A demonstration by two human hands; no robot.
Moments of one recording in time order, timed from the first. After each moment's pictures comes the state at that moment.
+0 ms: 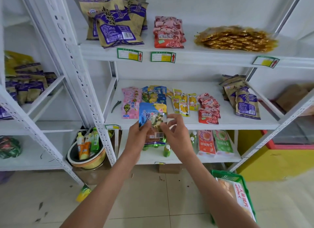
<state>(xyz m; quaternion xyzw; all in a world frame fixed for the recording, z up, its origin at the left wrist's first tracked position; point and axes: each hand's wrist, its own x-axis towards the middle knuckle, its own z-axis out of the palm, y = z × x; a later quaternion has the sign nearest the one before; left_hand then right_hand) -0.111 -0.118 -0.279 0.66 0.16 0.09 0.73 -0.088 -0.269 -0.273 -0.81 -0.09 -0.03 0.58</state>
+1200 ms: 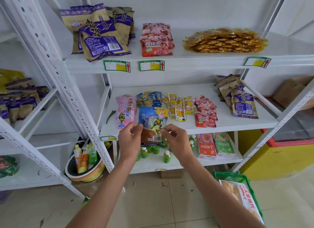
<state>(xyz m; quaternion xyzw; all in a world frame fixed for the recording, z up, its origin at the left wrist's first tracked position) -0.060 -0.108 -0.298 0.76 0.12 0.22 0.60 -0.047 -0.285 -0.294 -0.76 -0.07 -0.03 0.64</state>
